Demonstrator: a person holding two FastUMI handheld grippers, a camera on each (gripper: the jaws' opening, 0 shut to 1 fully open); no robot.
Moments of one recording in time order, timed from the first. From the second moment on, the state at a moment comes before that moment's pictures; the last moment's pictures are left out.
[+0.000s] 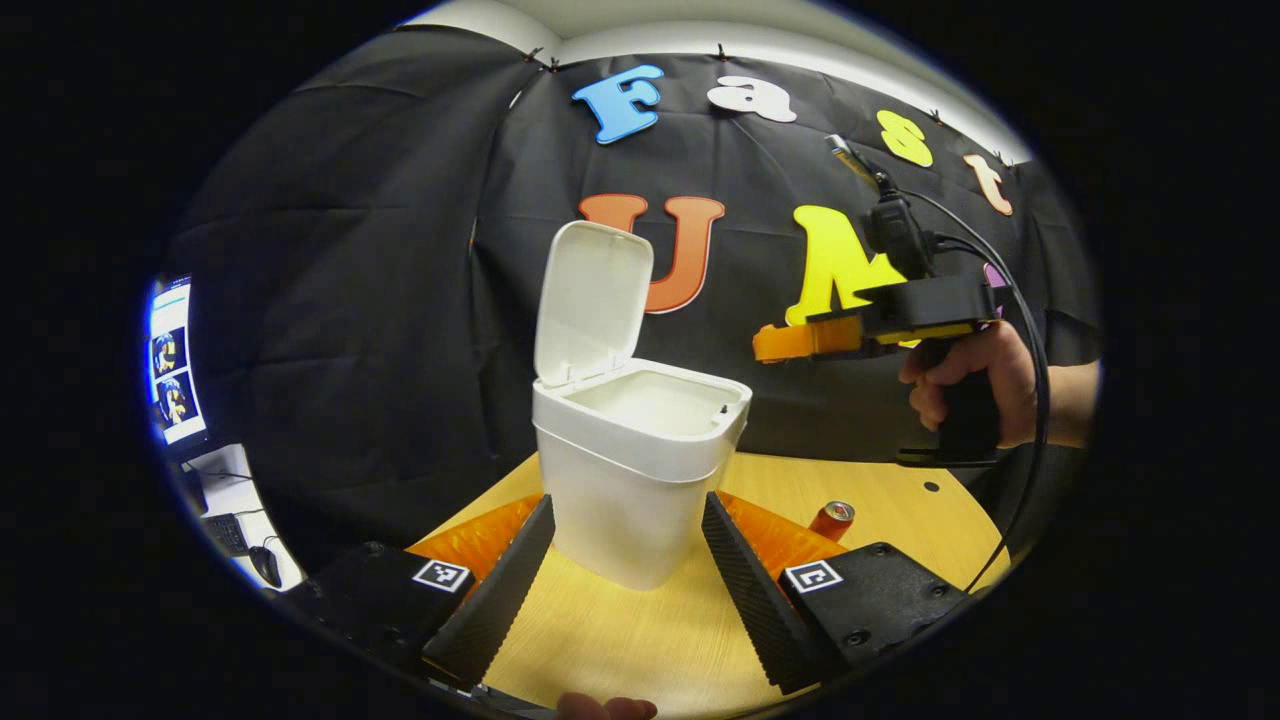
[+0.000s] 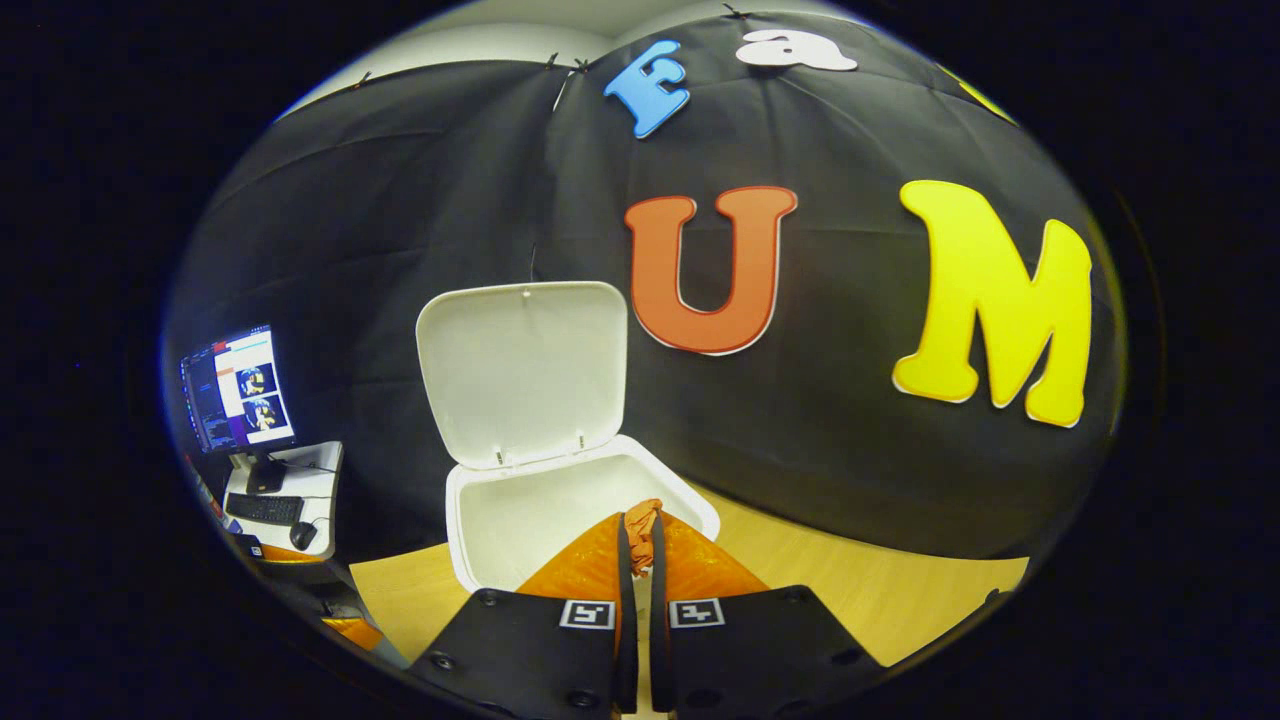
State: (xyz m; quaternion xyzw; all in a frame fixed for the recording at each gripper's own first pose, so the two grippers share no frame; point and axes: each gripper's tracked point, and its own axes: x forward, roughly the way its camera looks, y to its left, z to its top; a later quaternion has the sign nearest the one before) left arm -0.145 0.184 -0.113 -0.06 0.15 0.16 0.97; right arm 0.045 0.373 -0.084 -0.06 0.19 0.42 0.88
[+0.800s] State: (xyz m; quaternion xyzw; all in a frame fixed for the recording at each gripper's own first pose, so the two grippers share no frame) left arm -0.140 0.192 -0.111 -0.06 0.14 0.14 0.98; right arm 0.042 0.419 -0.125 -0.10 0.23 0.45 0.86
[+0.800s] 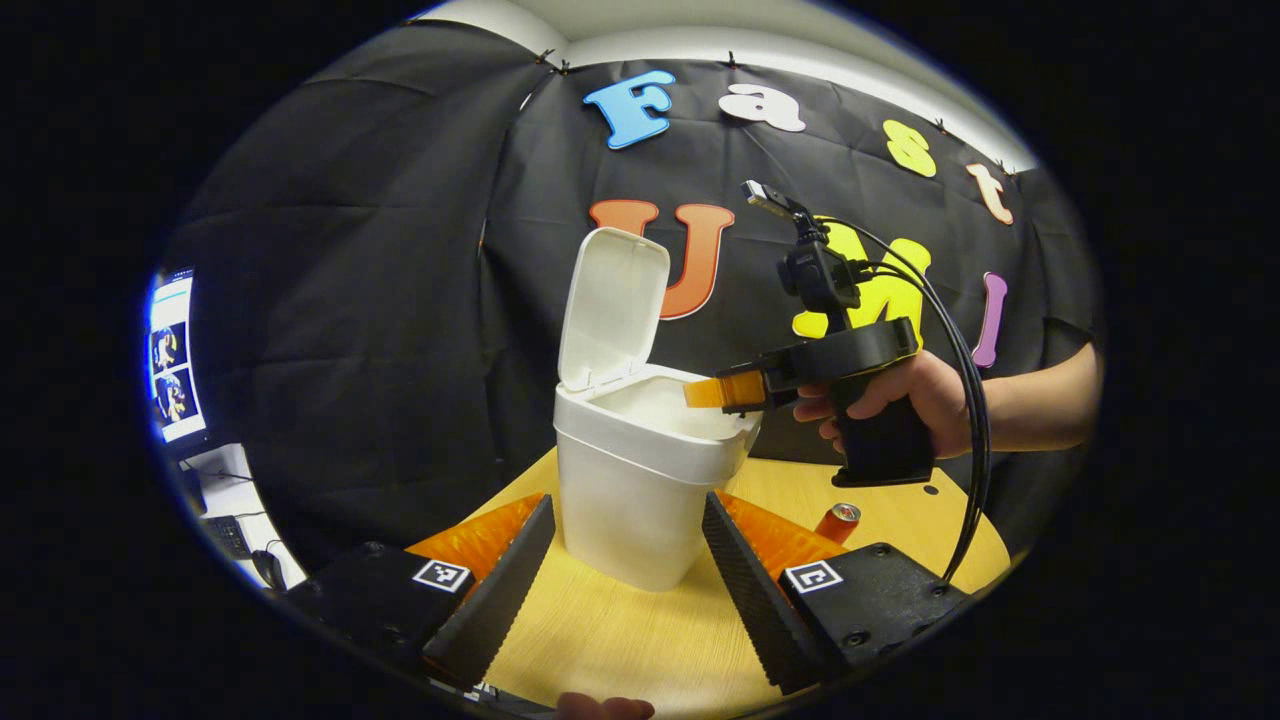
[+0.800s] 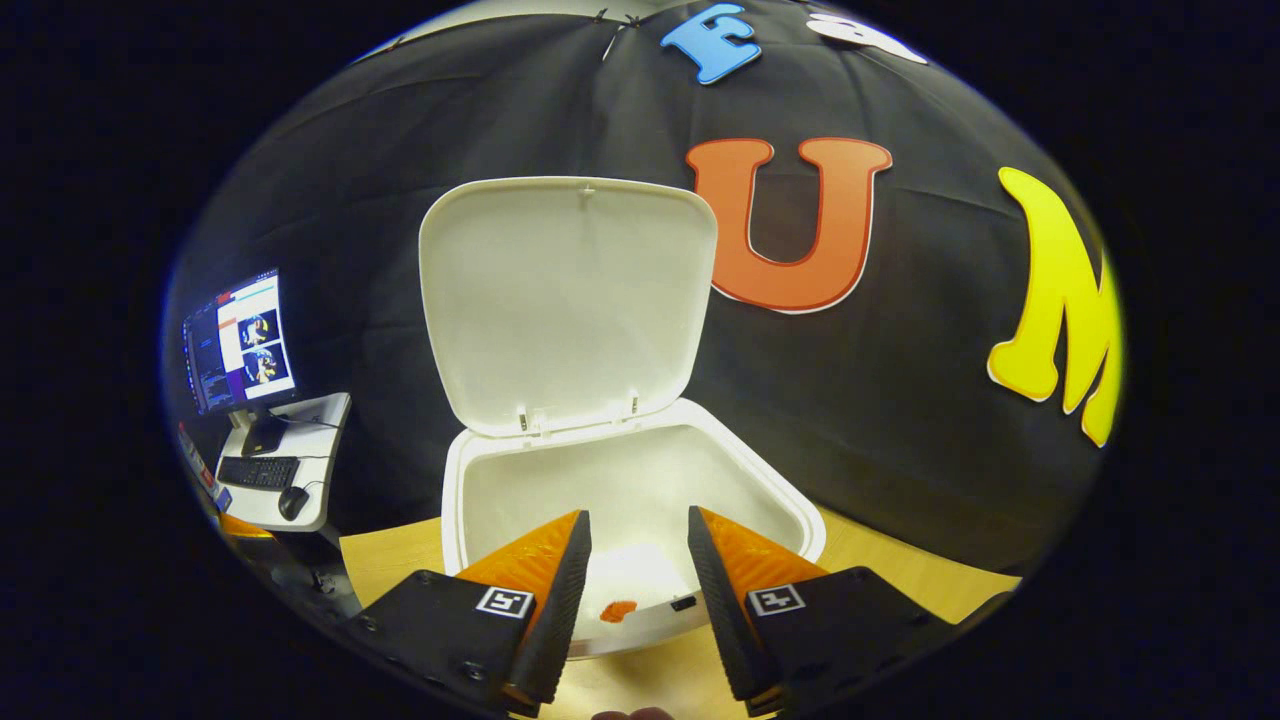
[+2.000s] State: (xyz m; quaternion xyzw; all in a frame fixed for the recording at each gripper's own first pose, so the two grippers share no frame) left arm -0.038 0.001 -0.184 -0.01 0.16 -0.10 0.98; right arm 0.056 0.075 -0.053 -0.03 0.14 0.23 0.96
